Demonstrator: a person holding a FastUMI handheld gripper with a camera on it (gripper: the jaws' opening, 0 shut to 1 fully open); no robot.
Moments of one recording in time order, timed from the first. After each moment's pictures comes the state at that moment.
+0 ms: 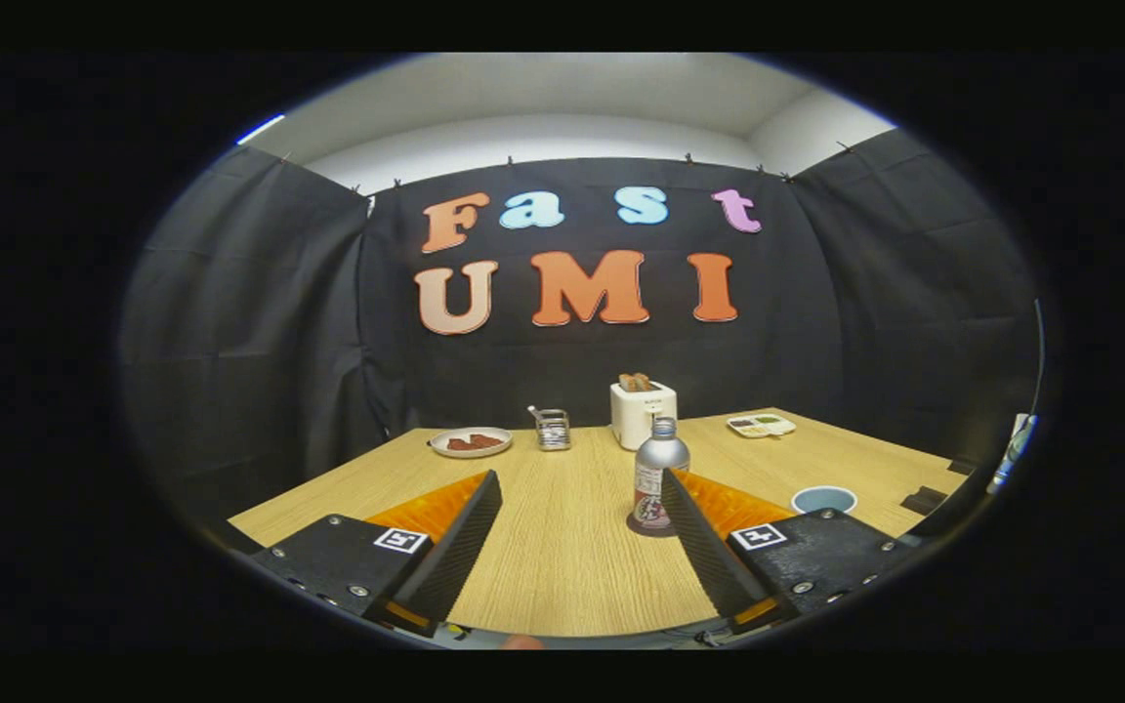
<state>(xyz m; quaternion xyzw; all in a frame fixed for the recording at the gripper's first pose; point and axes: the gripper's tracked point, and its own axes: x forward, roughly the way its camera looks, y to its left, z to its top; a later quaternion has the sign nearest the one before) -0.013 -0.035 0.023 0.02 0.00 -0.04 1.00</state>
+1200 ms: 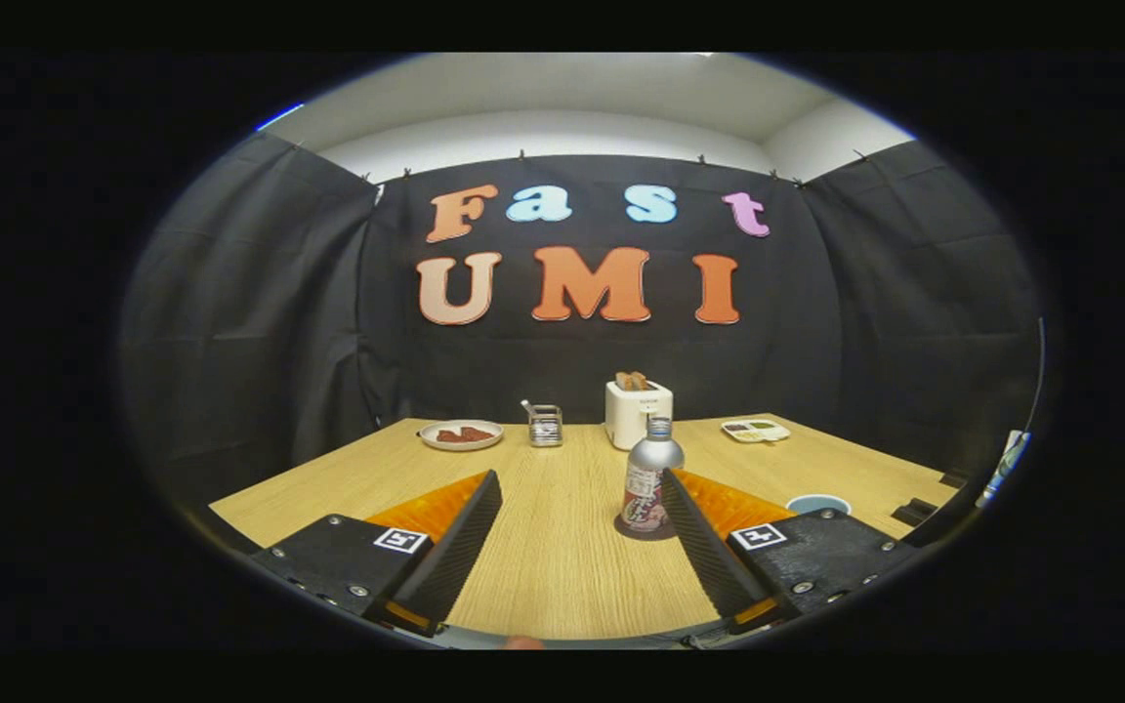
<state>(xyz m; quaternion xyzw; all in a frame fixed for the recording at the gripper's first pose) 0.003 -0.042 0.015 -0.01 0.01 -0.04 1.00</state>
